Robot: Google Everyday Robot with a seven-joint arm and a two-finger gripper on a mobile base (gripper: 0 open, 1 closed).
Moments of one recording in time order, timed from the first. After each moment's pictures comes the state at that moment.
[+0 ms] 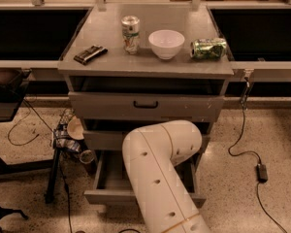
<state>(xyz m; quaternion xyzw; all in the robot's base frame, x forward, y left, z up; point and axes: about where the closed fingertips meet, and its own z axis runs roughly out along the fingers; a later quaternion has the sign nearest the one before) 0.432 -0.031 0.161 0.73 -0.64 -0.16 0.16</state>
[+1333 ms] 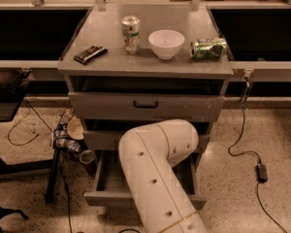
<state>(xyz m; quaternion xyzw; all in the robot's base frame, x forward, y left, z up) 0.422 -0.034 0.160 0.74 -0.63 -0.15 0.17</state>
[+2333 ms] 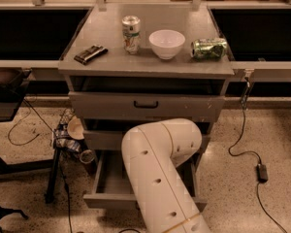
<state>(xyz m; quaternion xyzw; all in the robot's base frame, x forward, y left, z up) 0.409 -0.028 0.163 0.73 -0.65 -0.15 0.16</state>
